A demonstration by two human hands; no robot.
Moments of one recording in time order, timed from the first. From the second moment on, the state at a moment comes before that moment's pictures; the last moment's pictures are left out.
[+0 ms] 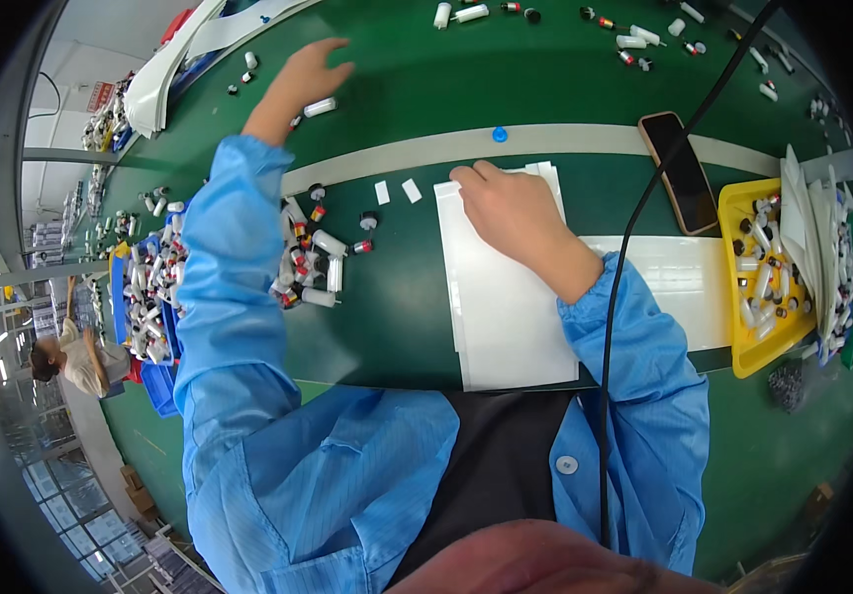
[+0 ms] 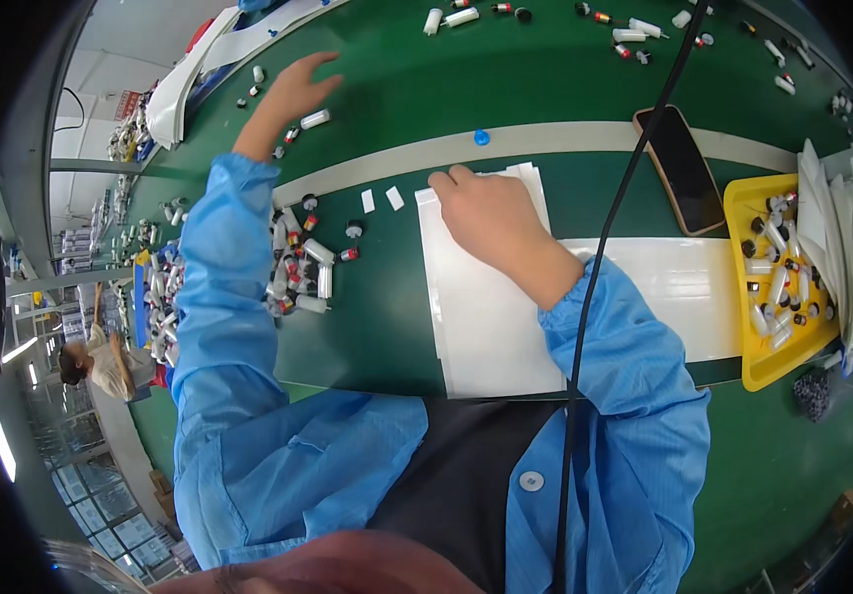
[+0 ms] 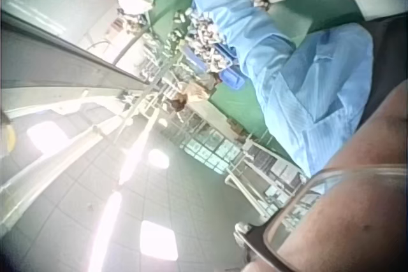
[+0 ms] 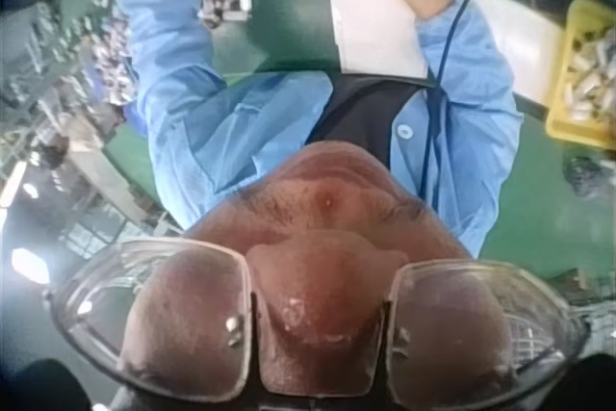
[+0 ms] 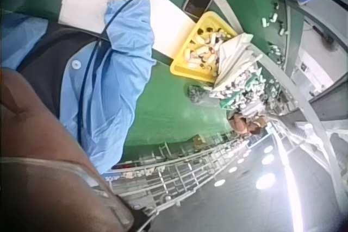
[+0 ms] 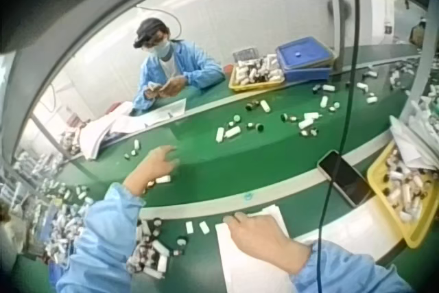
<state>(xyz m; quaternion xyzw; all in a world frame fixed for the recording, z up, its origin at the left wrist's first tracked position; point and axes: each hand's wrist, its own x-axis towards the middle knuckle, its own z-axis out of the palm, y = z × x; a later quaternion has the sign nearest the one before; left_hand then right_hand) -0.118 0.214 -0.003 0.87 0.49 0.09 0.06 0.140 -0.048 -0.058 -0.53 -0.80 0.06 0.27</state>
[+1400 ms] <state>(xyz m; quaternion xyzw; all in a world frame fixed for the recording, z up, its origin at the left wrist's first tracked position) 0.008 -0.007 0.011 0.25 0.29 0.39 0.84 0.136 -0.080 -0.045 -0.40 -0.49 0.46 0.63</state>
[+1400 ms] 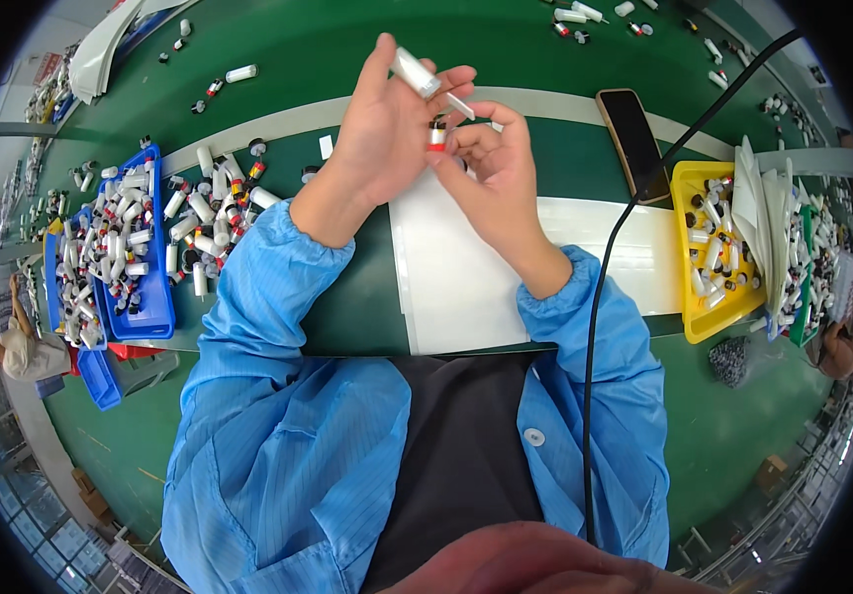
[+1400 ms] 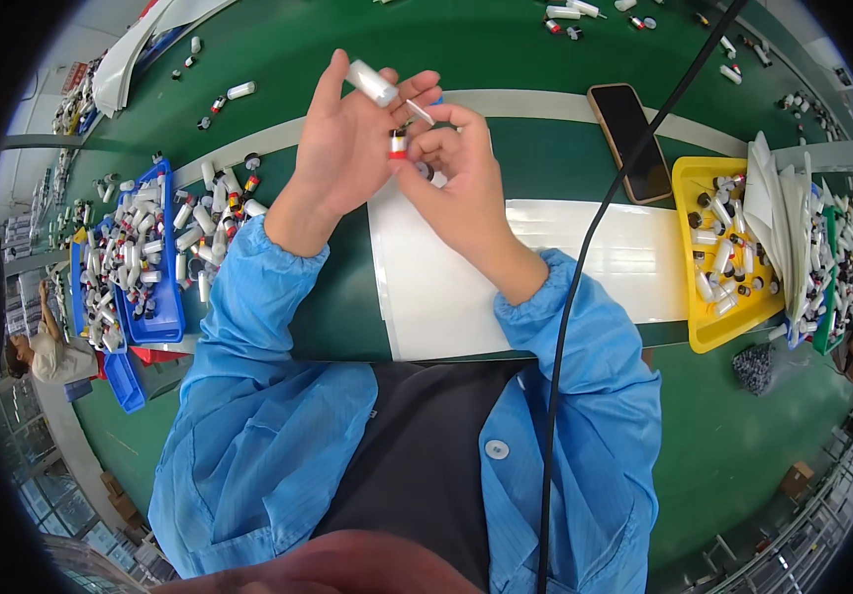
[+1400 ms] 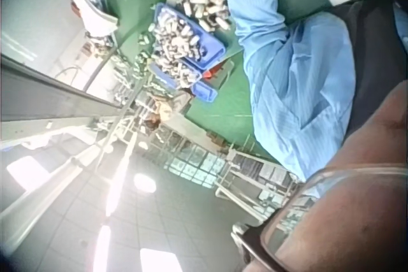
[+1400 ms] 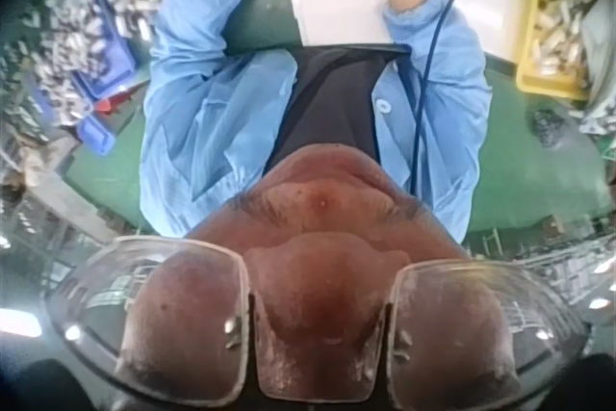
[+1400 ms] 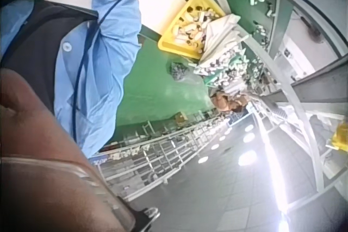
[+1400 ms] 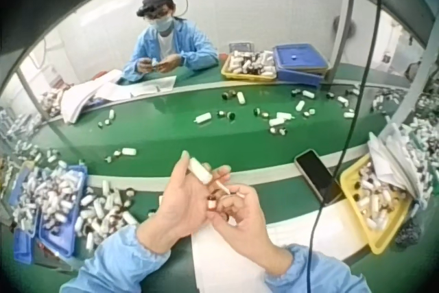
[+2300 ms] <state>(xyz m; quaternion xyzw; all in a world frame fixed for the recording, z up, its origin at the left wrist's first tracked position) 0.001 0.005 -0.008 0.63 0.26 0.31 0.66 0.188 -0.064 -0.030 -0.36 -0.43 0.50 0.66</state>
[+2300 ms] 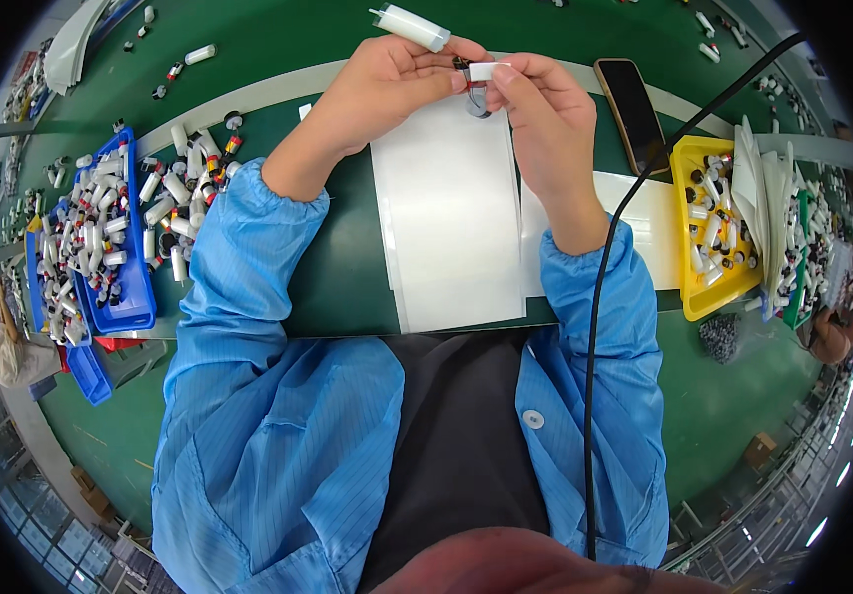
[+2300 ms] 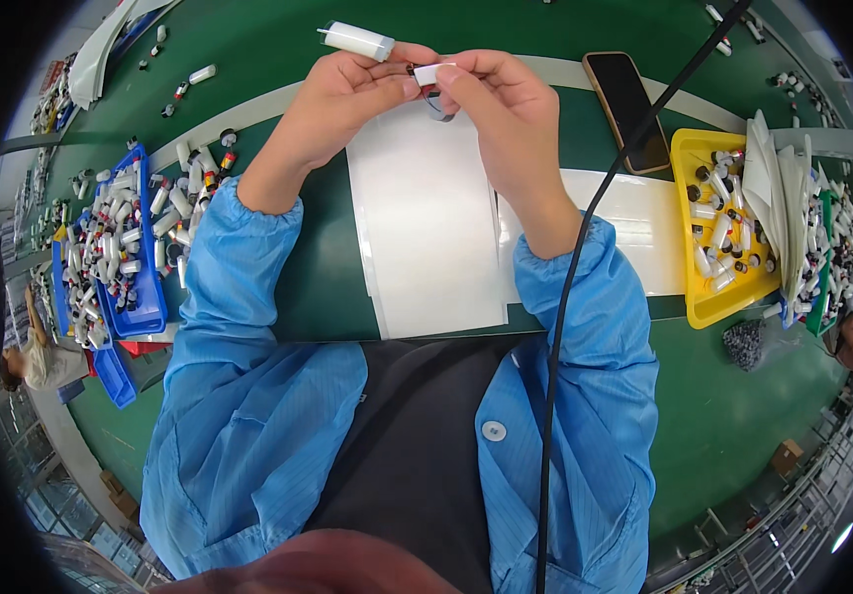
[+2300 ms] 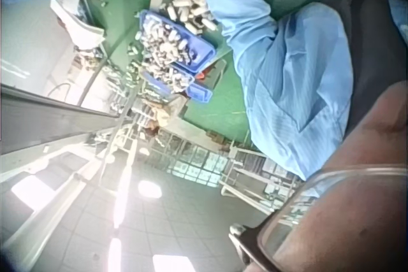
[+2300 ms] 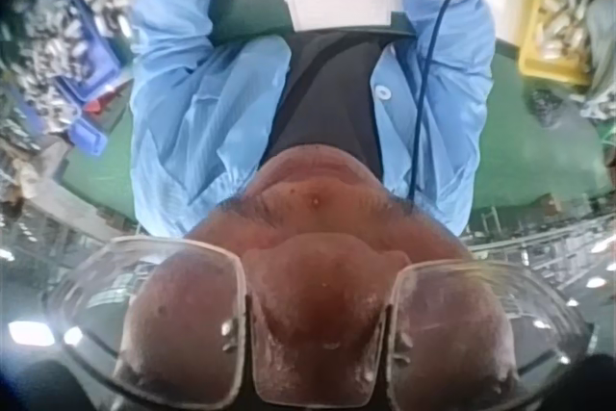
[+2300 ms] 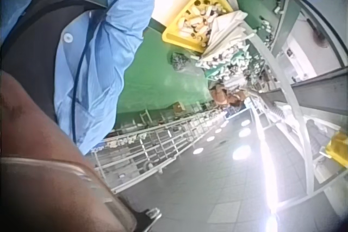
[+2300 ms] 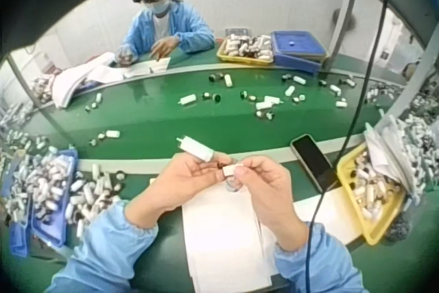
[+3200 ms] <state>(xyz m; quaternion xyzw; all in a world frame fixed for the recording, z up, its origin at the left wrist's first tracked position) 0.007 -0.001 -0.007 0.68 0.27 0.32 0.60 0.171 -0.072 -0.038 -0.50 -0.48 0.30 0.66</state>
